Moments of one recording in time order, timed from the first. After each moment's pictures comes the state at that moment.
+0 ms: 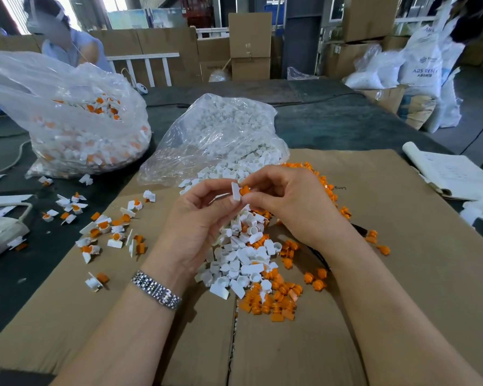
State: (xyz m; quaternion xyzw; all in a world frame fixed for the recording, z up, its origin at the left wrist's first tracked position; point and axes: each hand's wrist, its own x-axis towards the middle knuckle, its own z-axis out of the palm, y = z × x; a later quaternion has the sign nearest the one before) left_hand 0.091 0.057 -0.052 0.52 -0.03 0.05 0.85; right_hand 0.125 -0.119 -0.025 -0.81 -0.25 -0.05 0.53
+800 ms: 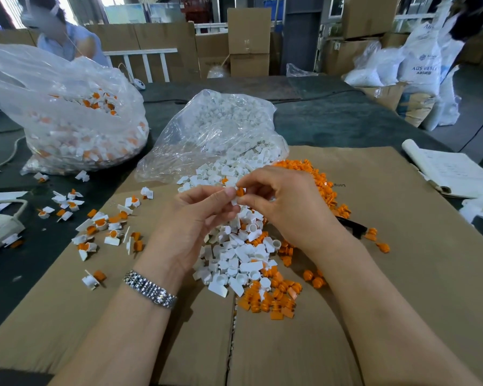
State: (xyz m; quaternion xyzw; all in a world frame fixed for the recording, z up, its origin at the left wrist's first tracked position) left_hand 0.090 0.062 -0.048 0.57 0.04 0.04 0.82; right_hand 0.119 -0.110 -0.027 -0.85 -0.31 -0.17 0.38
